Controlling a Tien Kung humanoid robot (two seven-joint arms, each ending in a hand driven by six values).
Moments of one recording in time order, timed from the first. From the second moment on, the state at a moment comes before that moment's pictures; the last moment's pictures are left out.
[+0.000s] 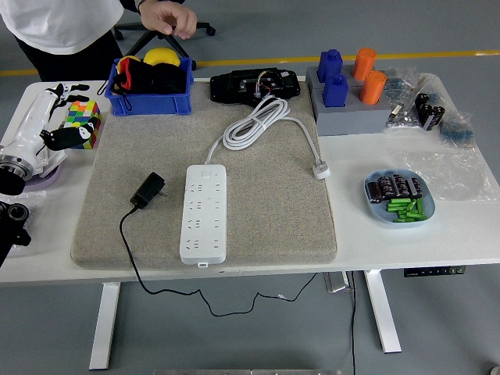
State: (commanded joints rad) left arm -0.33 0.33 -1.42 -1.18 1.70 0.12 -0.01; right arm -0.06 -0.25 1.33 0.25 -0.99 0.01 -0.07
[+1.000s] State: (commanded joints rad) left arm -0.21 0.32 -1.60 -1.28 1.70 0.10 -0.02; right arm -0.06 -0.26 1.31 0.25 -0.98 0.01 -0.08
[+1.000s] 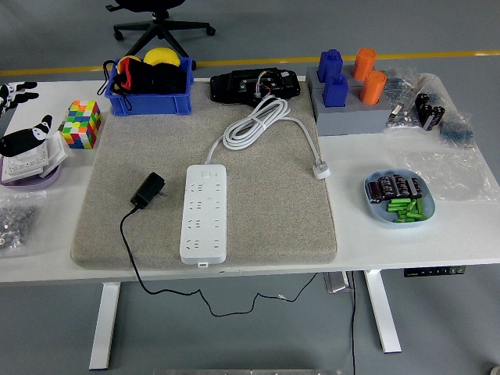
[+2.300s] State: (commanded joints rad) left arm -0.20 0.31 -1.61 -1.32 1.72 0.06 0.02; right arm -0.06 -0.25 1.33 0.25 -0.98 0.01 -0.08
